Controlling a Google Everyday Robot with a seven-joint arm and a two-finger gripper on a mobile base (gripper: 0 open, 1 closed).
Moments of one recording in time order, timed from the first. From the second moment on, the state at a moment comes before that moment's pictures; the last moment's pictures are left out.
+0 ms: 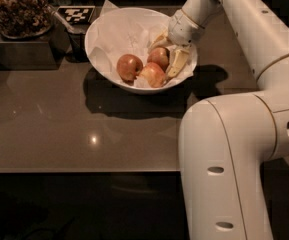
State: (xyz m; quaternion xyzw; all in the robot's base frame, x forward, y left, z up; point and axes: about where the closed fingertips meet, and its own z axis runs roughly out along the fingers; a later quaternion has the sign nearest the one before) arm 0.684 -0.069 0.862 -0.82 0.50 0.17 0.22
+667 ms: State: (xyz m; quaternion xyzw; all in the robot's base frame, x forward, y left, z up) arm 0.682 -0.073 0.887 -0.82 0.50 0.15 0.23
